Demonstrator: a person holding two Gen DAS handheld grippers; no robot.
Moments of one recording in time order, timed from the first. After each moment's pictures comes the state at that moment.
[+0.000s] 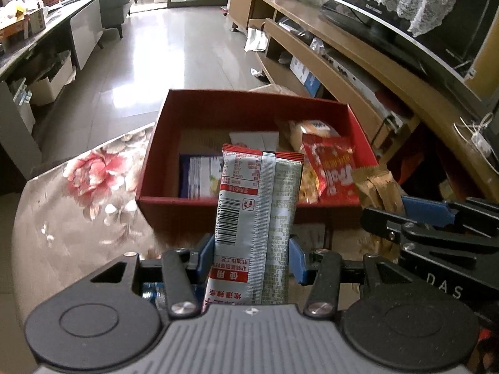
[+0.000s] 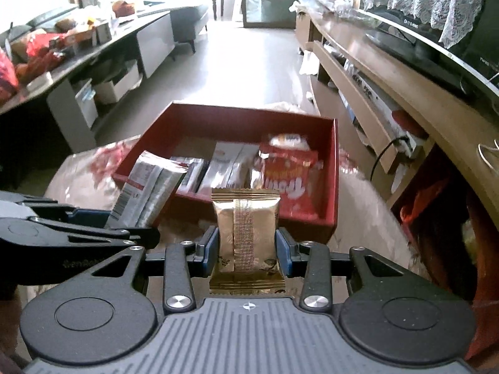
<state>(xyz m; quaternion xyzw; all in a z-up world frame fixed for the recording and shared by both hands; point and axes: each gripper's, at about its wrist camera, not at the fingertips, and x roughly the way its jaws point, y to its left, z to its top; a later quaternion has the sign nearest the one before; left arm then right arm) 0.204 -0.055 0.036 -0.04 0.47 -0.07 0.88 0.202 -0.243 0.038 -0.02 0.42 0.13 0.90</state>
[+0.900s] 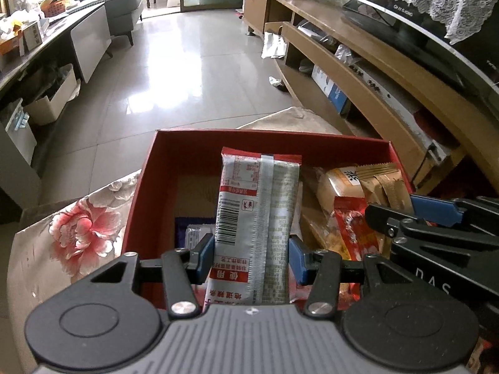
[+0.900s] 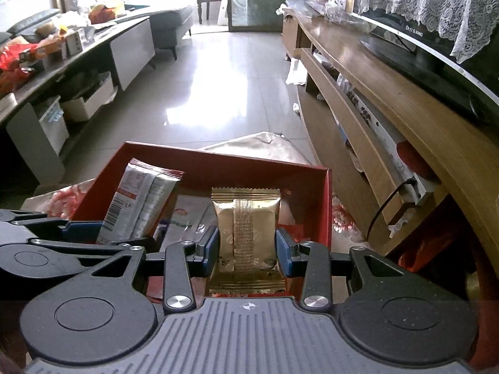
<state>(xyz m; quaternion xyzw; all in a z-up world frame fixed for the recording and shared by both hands) 0.300 -0.074 0.017 -0.02 0.47 -0.03 0.88 0.295 -0.241 0.023 -0.03 0.42 0.11 0.90</state>
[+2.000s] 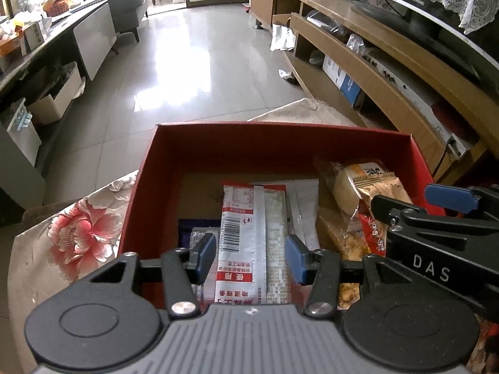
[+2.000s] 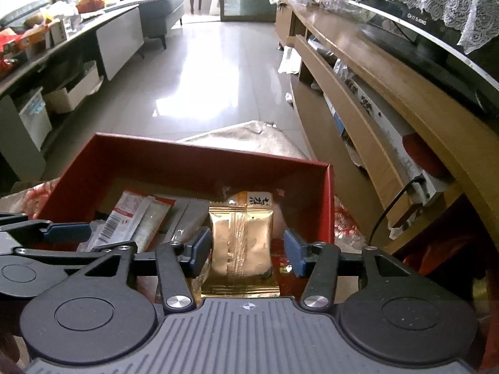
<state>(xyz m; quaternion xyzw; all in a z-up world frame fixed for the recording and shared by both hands) 0.313 -0.076 0.003 0.00 0.48 -0.02 0.88 0.316 -0.239 0.002 -0.04 0.43 0.09 0.90</state>
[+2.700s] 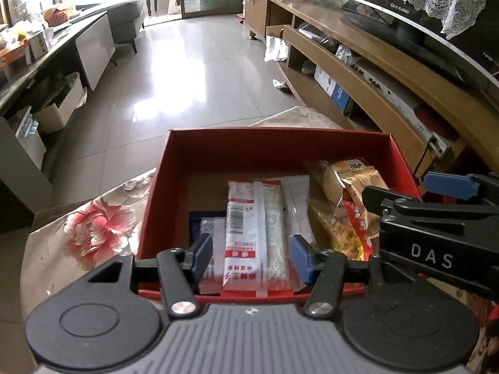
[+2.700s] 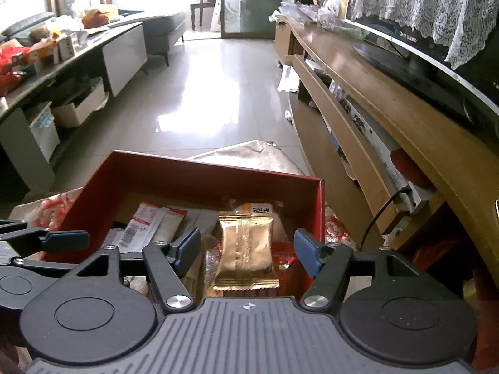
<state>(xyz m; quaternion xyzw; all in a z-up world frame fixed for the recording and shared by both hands) 0.278 -0.069 0.026 0.00 0.46 -0.03 0.89 0.293 -0.239 0.025 -0.04 0.40 0.09 0.91</state>
